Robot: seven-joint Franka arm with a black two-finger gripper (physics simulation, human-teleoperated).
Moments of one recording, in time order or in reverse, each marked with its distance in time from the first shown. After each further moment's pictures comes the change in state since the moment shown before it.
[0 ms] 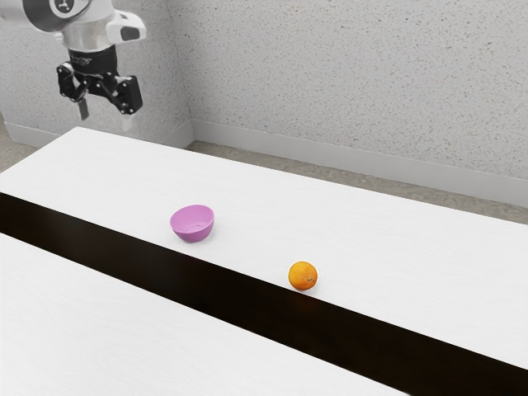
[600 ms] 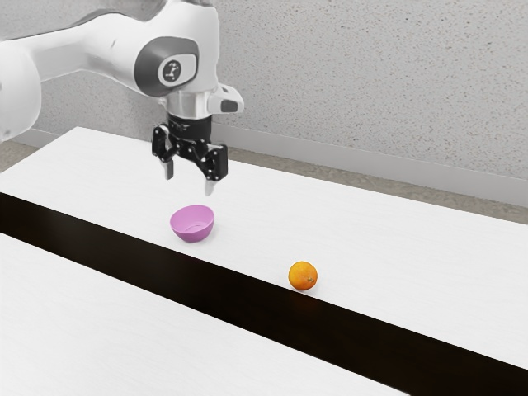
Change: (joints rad) arm -0.104 0.179 -0.131 -0.060 -0.048 0.068 -0.092
